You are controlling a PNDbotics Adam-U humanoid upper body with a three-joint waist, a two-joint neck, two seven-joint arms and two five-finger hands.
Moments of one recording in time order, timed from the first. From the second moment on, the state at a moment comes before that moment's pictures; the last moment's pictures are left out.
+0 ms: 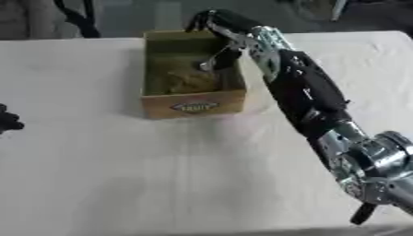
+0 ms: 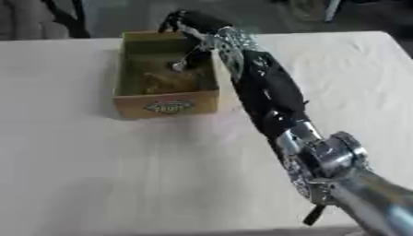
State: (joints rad) left arm -0.26 0.26 -0.08 -1.79 0.34 0.05 0.12; right arm -1.08 -0.30 -0.04 -0.76 1.03 -0.57 0.10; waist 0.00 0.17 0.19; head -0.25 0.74
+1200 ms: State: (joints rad) left arm -0.25 0.27 -0.05 -1.79 0.33 0.04 0.16; right arm -0.70 -0.41 -0.23 -1.06 0.63 -0.29 -0.24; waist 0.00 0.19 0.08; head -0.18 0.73
